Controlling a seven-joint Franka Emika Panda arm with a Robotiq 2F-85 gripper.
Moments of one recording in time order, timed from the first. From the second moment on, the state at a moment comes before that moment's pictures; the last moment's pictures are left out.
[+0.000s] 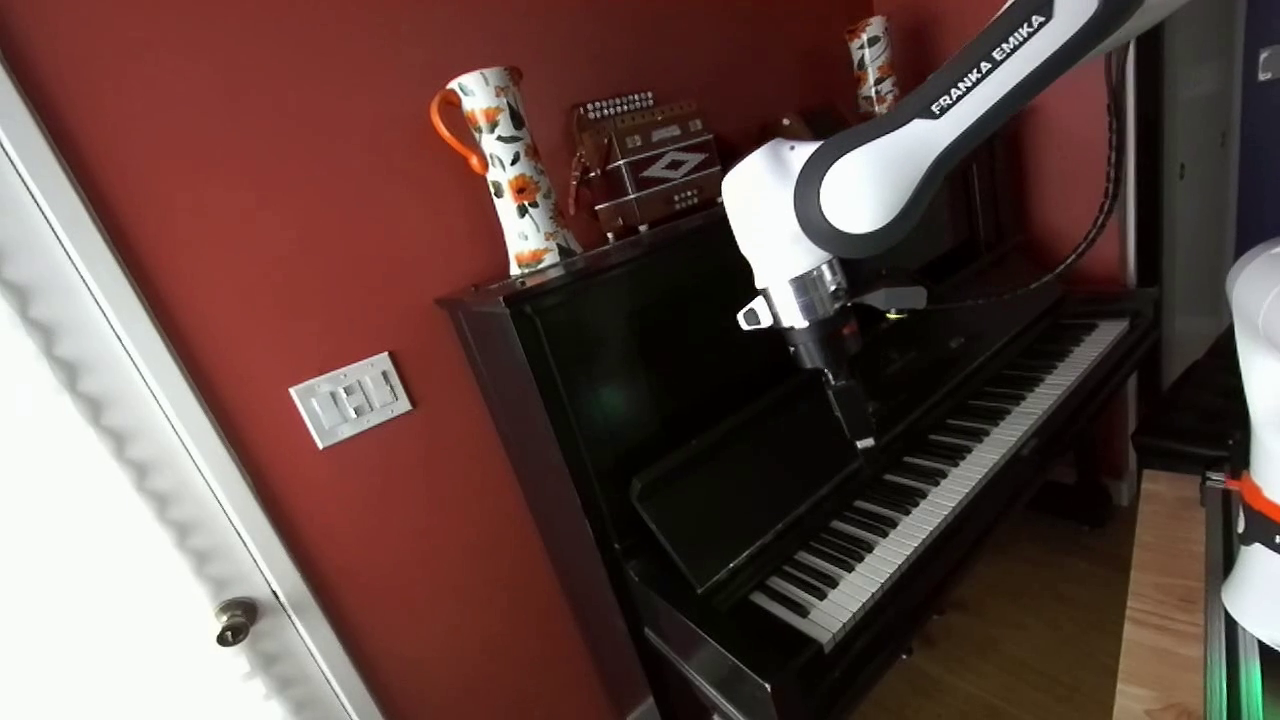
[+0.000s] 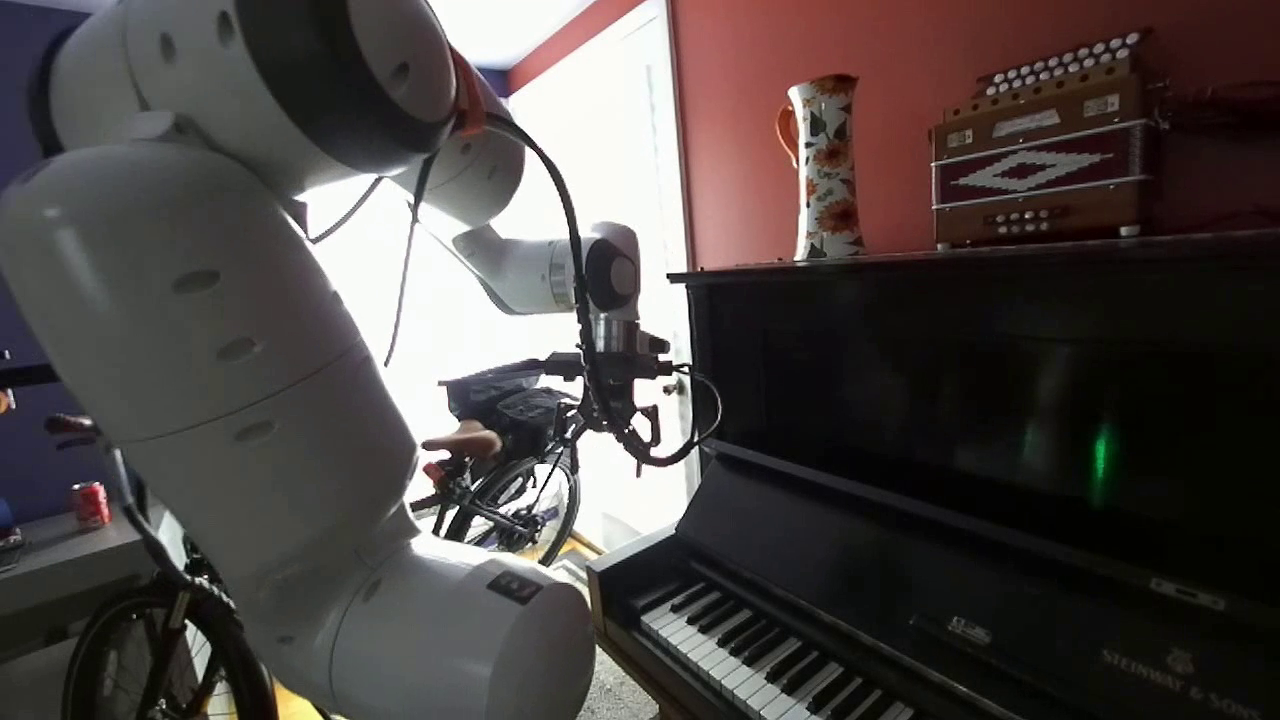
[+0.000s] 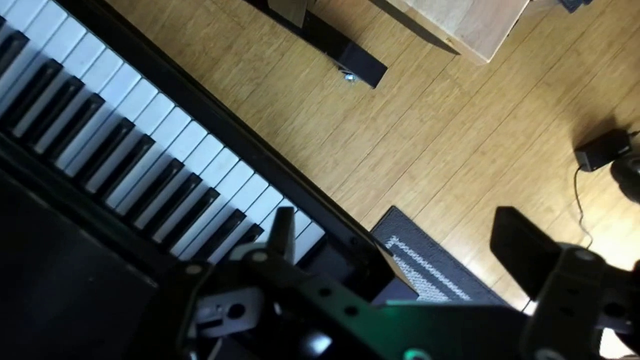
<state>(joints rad) 0.27 -0.33 0.19 -2.39 0.12 1.90 -0.19</state>
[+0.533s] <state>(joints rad) 0.28 -0.28 0.19 -2.37 0.13 1.90 -0.23</state>
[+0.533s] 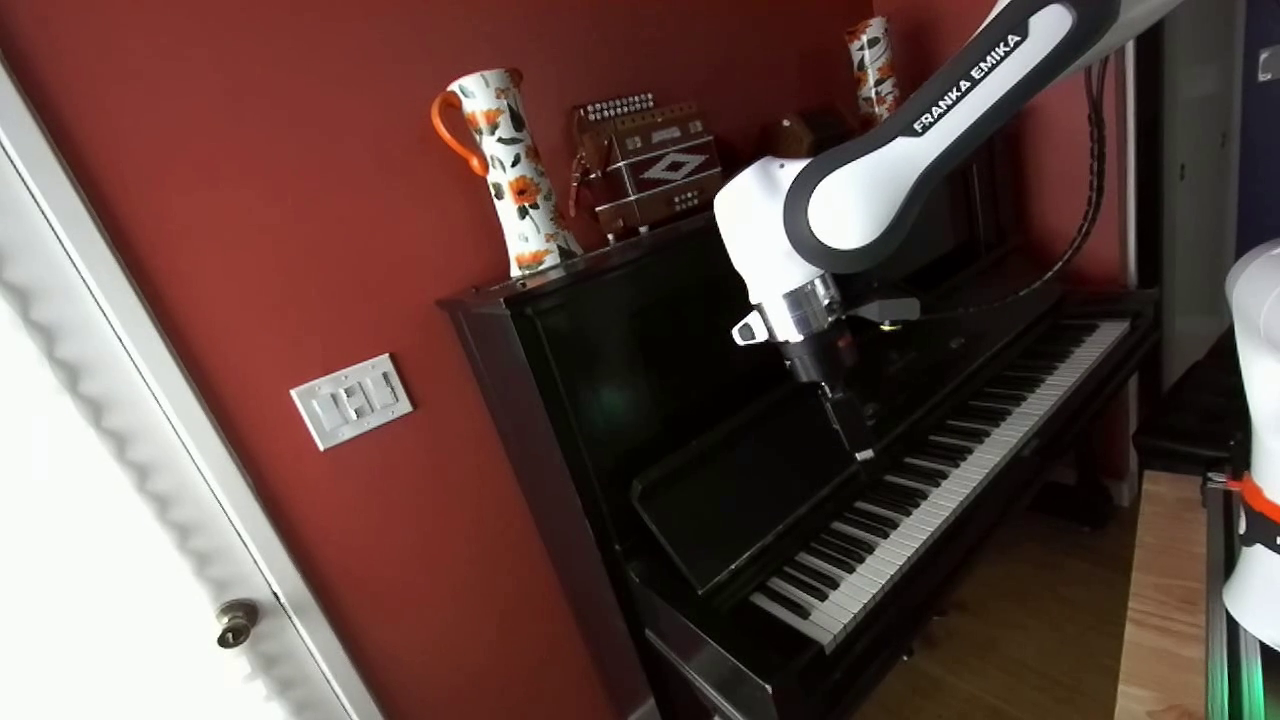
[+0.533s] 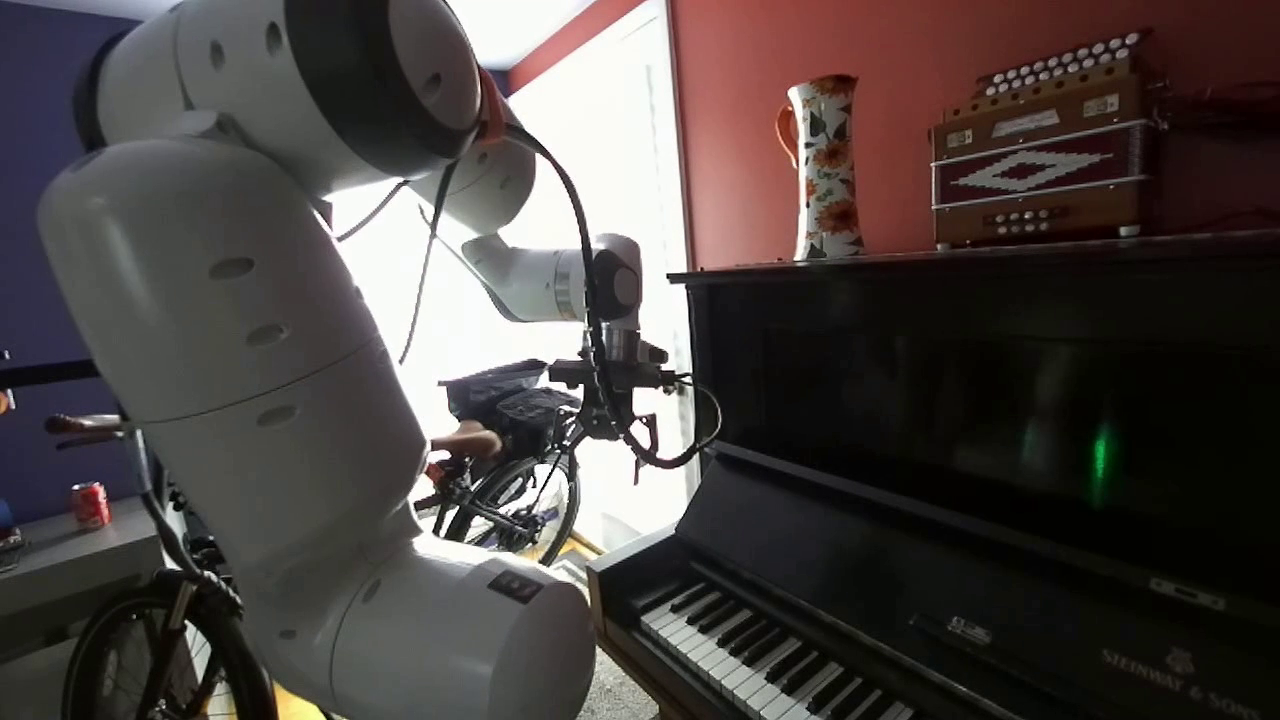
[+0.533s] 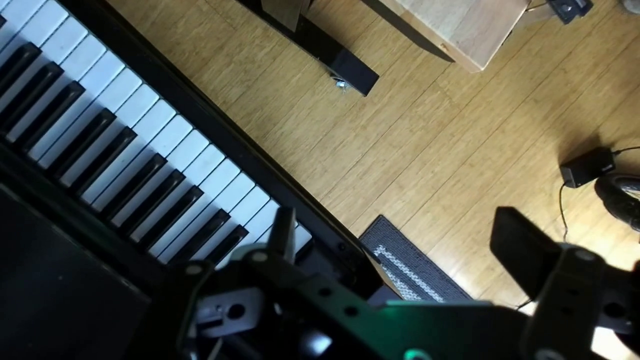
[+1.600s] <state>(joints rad) 0.22 0.06 0.19 -2.61 0.06 2.66 0.18</state>
